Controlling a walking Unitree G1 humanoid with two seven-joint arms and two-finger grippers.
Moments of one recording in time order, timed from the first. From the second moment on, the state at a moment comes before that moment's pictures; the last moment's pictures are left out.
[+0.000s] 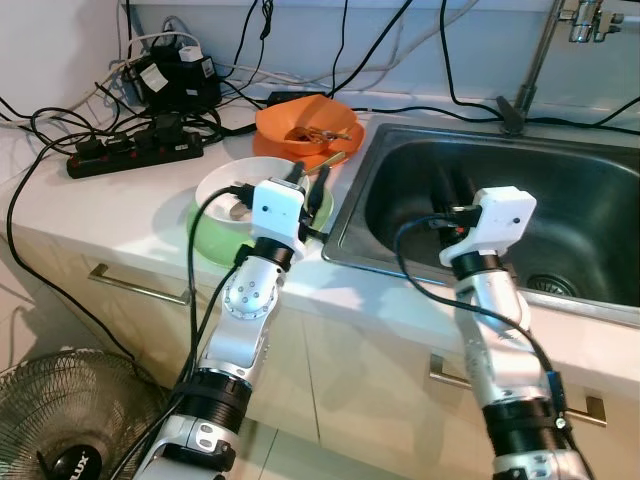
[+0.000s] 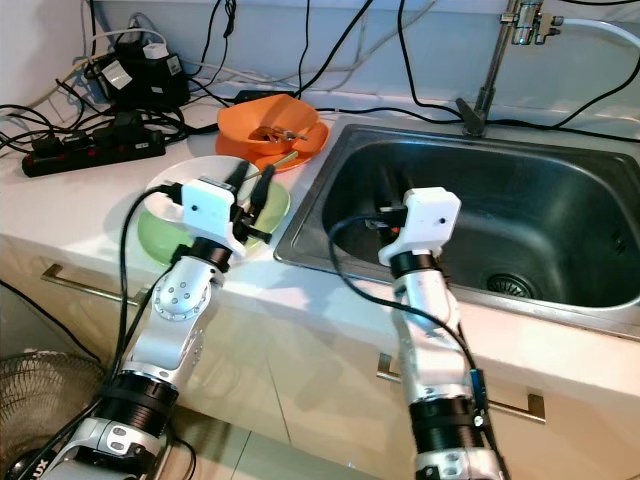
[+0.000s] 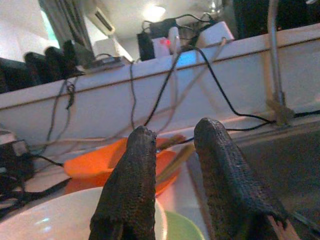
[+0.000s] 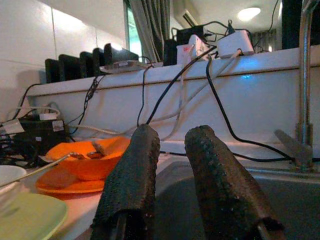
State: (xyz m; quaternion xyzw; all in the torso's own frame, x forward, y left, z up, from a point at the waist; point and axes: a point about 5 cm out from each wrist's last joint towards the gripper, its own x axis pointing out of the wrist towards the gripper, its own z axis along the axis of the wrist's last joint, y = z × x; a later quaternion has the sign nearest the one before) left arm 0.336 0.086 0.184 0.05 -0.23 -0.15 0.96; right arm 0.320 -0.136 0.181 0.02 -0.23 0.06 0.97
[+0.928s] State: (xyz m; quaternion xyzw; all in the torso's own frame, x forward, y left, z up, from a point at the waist) left arm 0.339 0.108 0.169 0.00 -0.18 -0.09 0.98; right arm 0.319 -0.134 0.176 0.02 -0.21 0.04 0.98
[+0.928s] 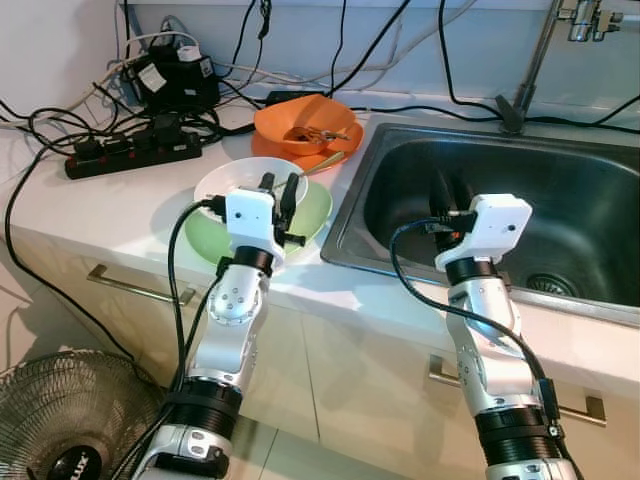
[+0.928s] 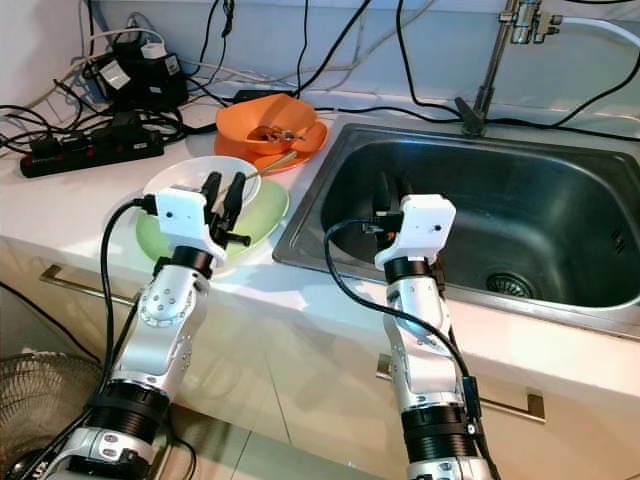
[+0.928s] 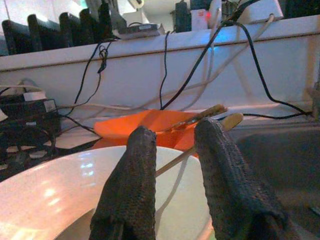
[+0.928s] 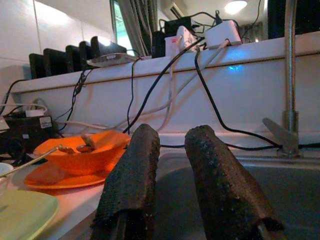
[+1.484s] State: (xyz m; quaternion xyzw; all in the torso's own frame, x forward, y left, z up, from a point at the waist) left arm 0.342 0.126 0.166 0.01 -0.16 -0.07 0.98; right arm 0.321 -0.134 0.174 0.02 -0.21 0.04 0.98
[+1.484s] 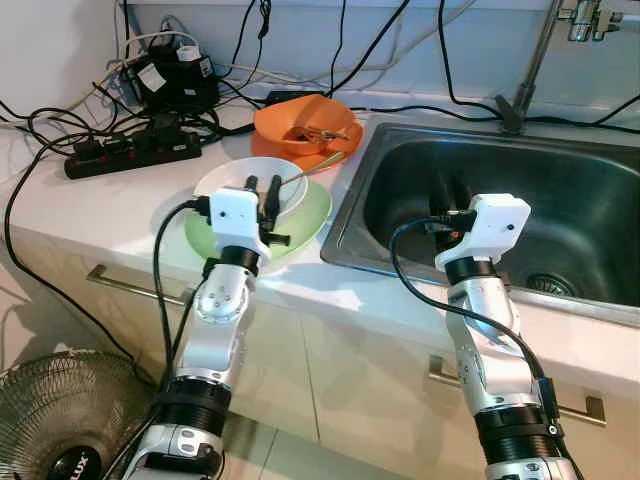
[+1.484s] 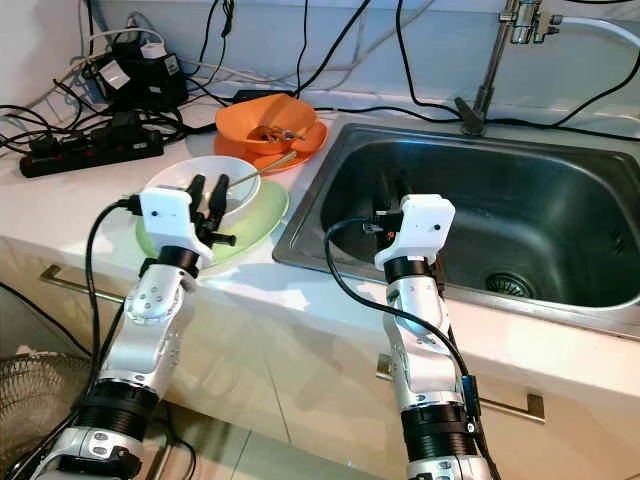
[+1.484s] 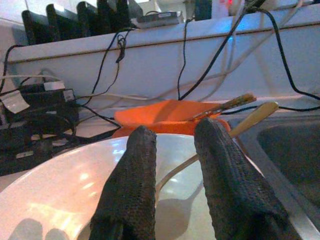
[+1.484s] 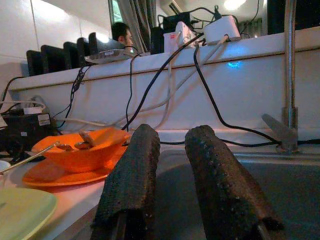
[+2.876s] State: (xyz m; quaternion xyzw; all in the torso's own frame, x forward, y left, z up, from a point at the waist) left arm 0.331 0.100 0.149 0.01 -0.11 -0.17 0.98; right arm 0.323 -0.134 0.171 0.02 -0.20 0.04 0.98
